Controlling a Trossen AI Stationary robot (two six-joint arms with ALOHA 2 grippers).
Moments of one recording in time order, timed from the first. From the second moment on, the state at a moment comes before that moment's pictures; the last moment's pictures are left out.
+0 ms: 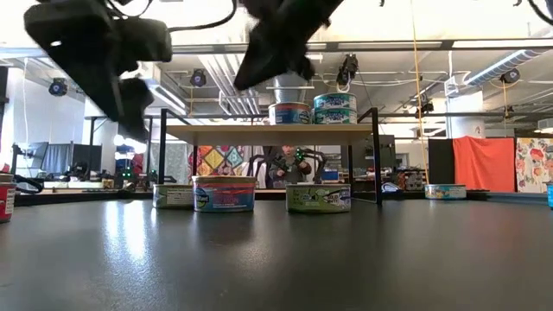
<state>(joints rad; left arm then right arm) -0.20 1.22 0.79 -0.66 -0.04 -0.40 0.11 1.91 1.54 -0.41 0.35 0.33</state>
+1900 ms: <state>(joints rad) -0.51 1.45 1.06 -0.28 -0.26 -0.55 0.50 2.05 1.62 -0.69 0.18 0.51</state>
